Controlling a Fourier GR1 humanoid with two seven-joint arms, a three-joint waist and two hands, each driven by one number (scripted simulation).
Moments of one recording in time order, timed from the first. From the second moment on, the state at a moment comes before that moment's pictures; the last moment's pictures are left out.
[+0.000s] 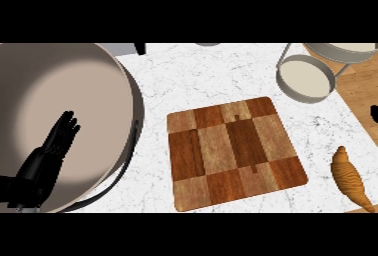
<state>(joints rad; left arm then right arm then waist) 0.09 0.39 -0.09 -1.65 0.23 0.07 -0.02 -0.46 -0.88 0.18 -0.95 0.29 -0.10 0.36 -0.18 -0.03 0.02</state>
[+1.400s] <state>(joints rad) -0.11 0.26 -0.18 -1.54 0.12 -0.03 -0.05 -0.73 -1.16 -0.15 -0.75 0.01 0.19 0.17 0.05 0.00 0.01</state>
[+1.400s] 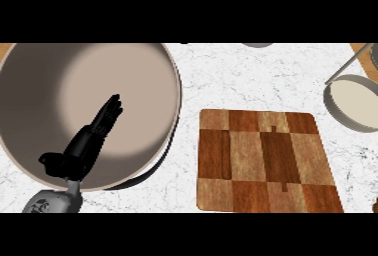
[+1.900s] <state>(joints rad) -0.13 0.25 -0.16 -1.52 0.12 -0.05 -0.04 -0.95 -1.00 -0.06 -0.58 0.14 0.15 0.17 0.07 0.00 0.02</state>
